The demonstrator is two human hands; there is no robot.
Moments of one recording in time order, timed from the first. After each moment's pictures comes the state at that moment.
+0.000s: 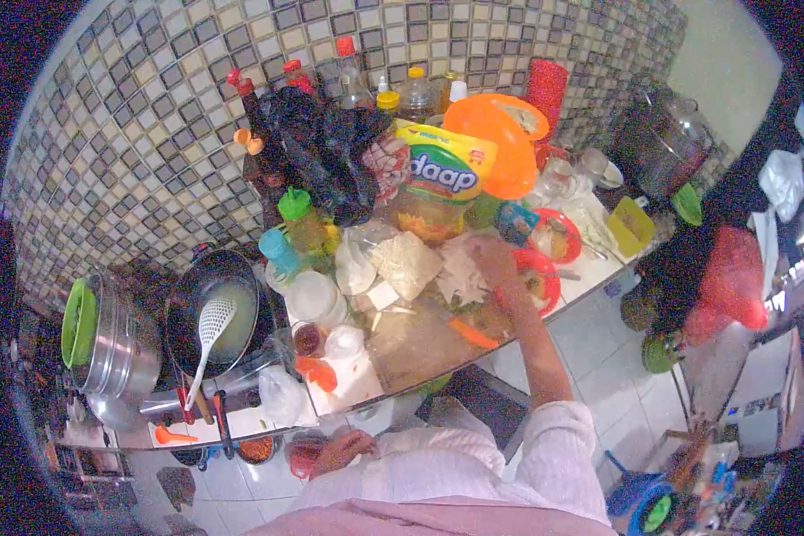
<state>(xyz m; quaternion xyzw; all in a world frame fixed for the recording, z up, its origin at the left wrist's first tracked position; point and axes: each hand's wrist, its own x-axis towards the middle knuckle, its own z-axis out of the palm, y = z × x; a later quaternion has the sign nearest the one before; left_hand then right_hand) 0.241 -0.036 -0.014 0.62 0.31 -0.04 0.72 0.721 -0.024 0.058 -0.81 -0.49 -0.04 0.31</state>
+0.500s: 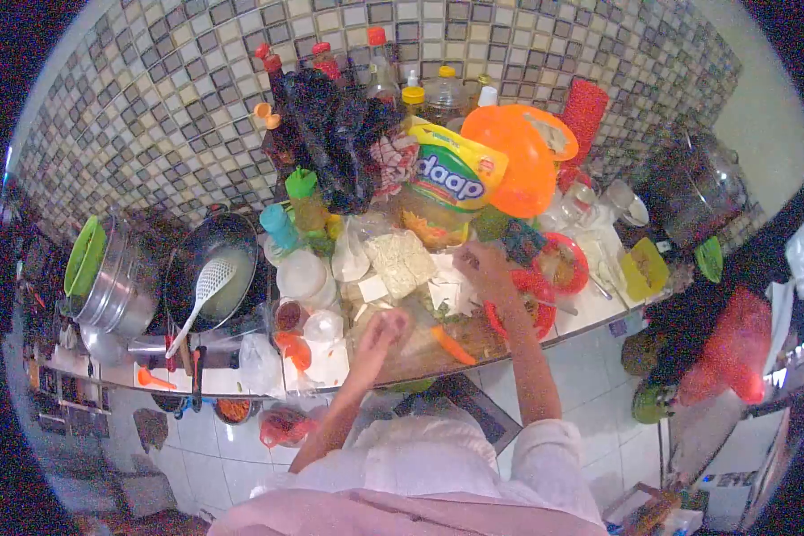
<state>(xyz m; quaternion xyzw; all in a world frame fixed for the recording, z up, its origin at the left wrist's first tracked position) 0.465 -0.014 0.067 0.59 0.27 0.29 0.71 0.708 -0.033 0.110 -0.70 -0.57 0.14 0.41</state>
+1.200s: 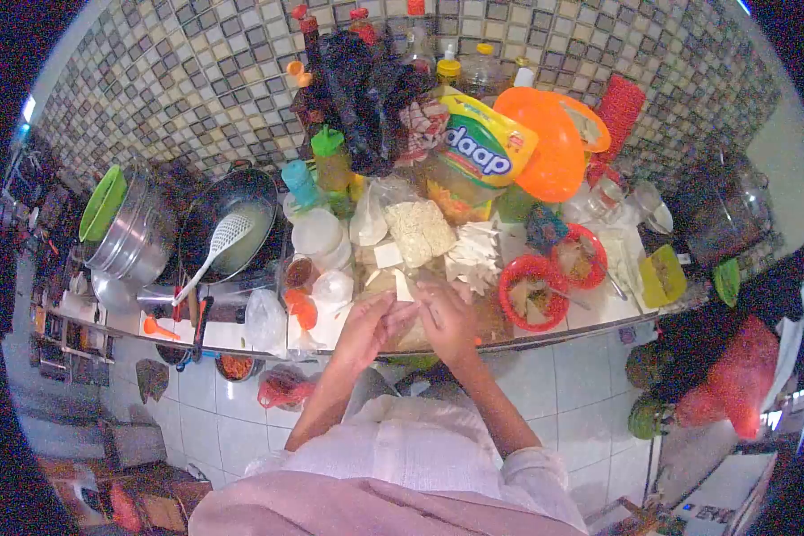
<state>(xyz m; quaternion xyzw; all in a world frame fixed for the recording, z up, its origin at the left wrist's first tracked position) 0.449 -0.031 0.104 0.32 0.26 0.32 0.86 0.584 -0.091 0.114 -0.61 -0.60 0.02 0.51</state>
